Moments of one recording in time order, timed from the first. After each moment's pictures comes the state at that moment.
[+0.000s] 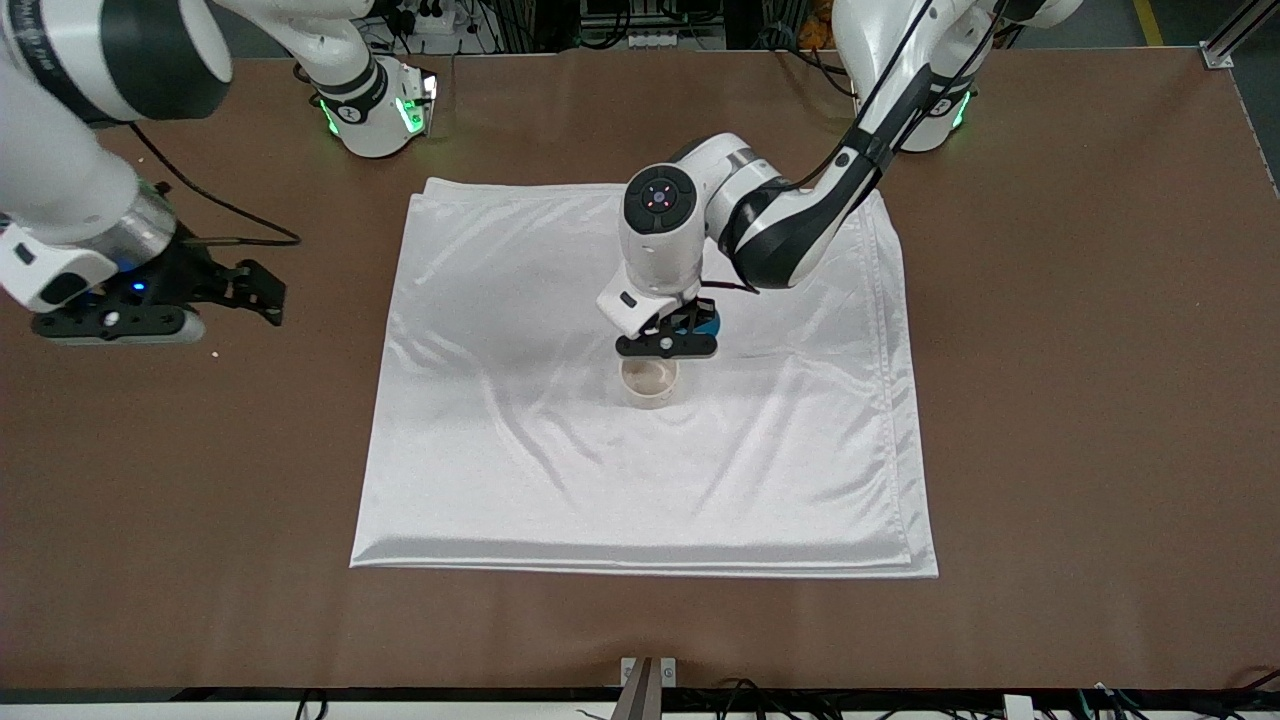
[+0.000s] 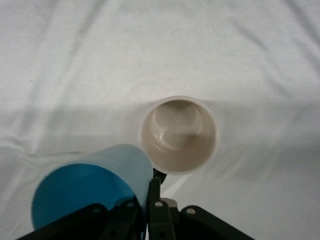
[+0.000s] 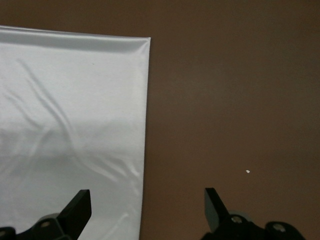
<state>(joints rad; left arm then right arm) -0.57 0.63 -0.29 -1.42 0.18 2.00 -0.88 -0.12 0.02 0.21 -1.72 -0.05 1.78 0.06</state>
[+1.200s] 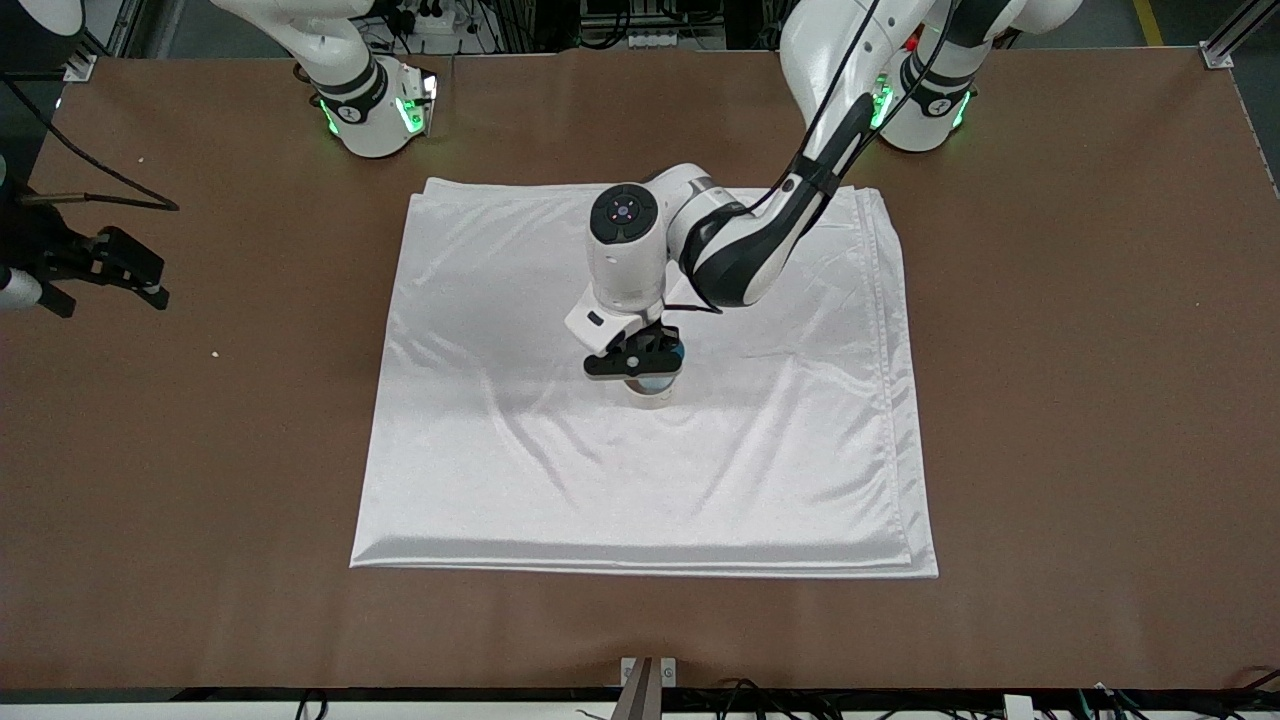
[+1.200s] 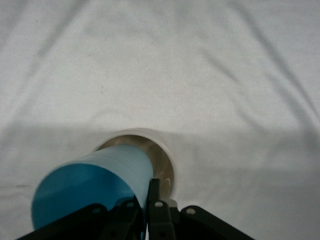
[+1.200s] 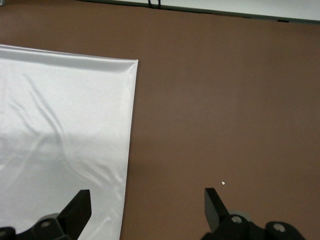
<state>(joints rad) -0.74 0.75 -0.11 -1.32 0.15 2.14 -0.94 -0.07 -0.02 0.07 -1.63 -0.01 1.74 -0.09</state>
